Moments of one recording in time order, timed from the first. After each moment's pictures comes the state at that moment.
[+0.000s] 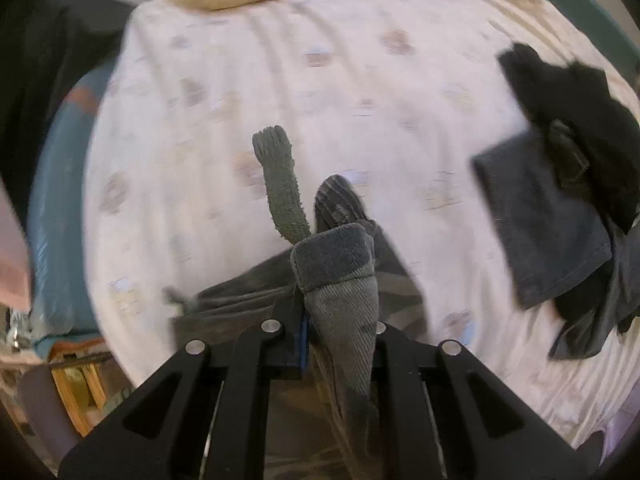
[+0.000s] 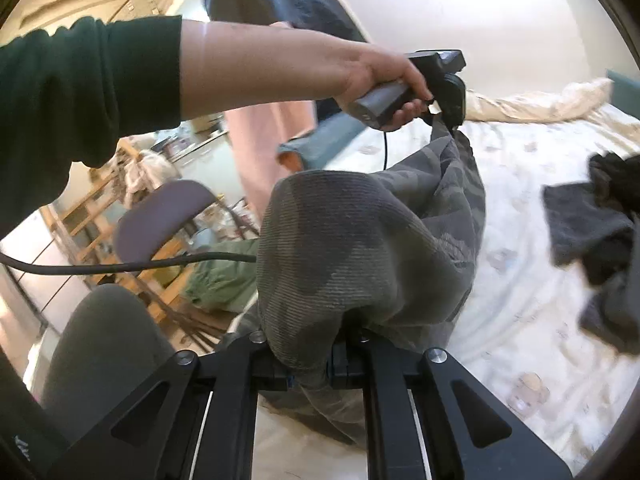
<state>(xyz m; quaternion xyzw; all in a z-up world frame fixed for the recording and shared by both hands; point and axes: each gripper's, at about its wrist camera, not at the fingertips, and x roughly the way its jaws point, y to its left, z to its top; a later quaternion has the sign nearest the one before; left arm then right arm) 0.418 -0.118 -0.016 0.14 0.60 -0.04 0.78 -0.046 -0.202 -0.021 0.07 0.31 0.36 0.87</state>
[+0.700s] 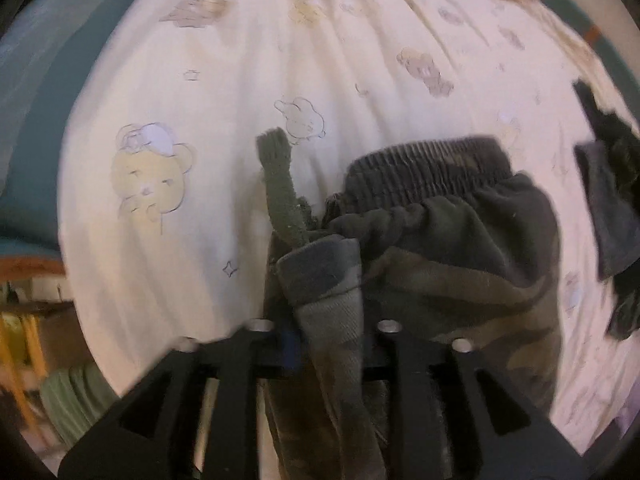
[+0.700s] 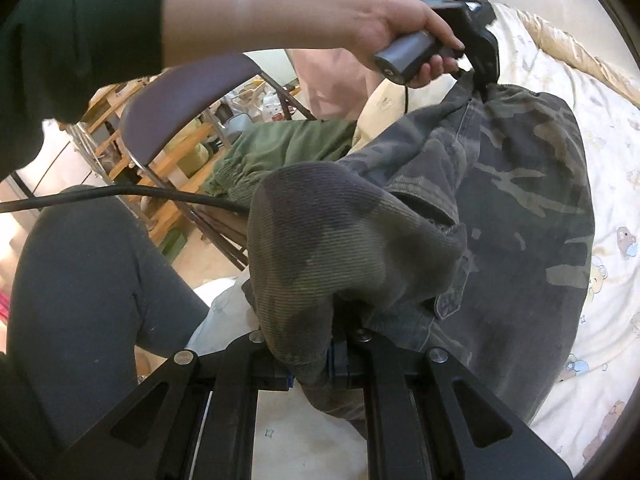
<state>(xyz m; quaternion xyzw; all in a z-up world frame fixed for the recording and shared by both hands) 0.376 0.093 -0.120 0.00 0.61 -0.03 0.79 -0.017 -0.036 -0.103 -0.04 0.45 0.43 0.78</state>
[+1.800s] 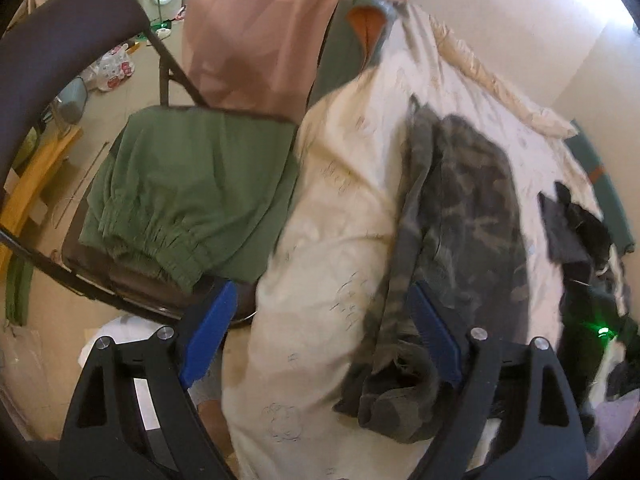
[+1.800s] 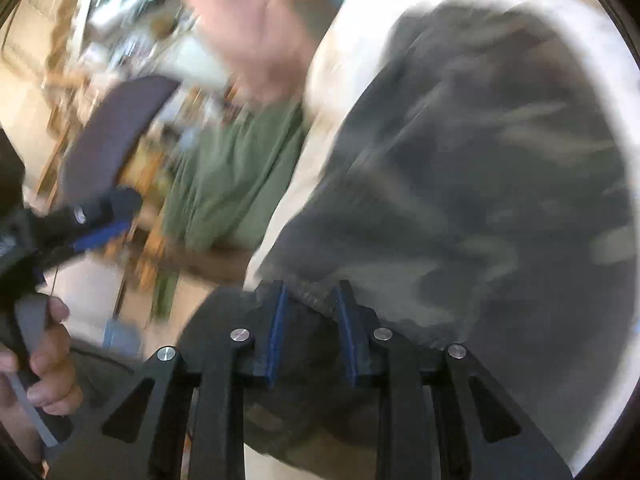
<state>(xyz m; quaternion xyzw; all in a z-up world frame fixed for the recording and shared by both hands) -0.018 0.214 -0.062 -0.18 0.48 0.11 0.85 0.023 0.010 -0.160 0.05 0.56 0.35 0.75</state>
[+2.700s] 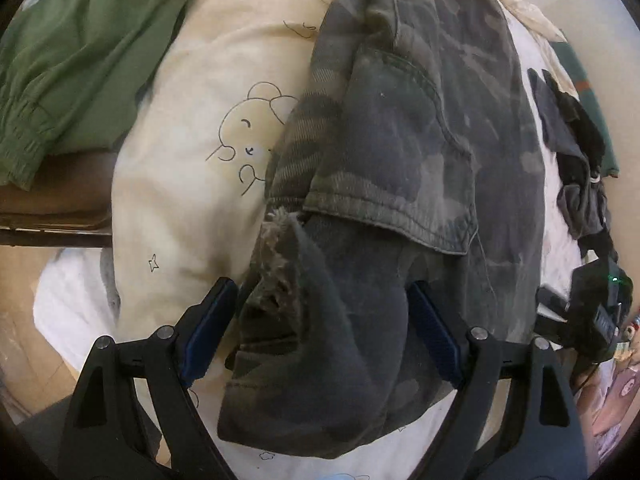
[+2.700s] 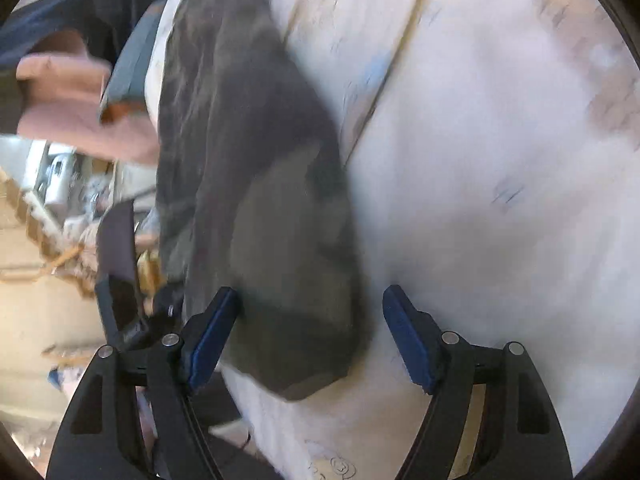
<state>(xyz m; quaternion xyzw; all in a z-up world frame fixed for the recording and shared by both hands) 0.003 0.137 -0.176 -0.22 0.64 -0.03 0.73 -0.028 -0.231 -0.224 0.37 0.63 0.22 0.65</state>
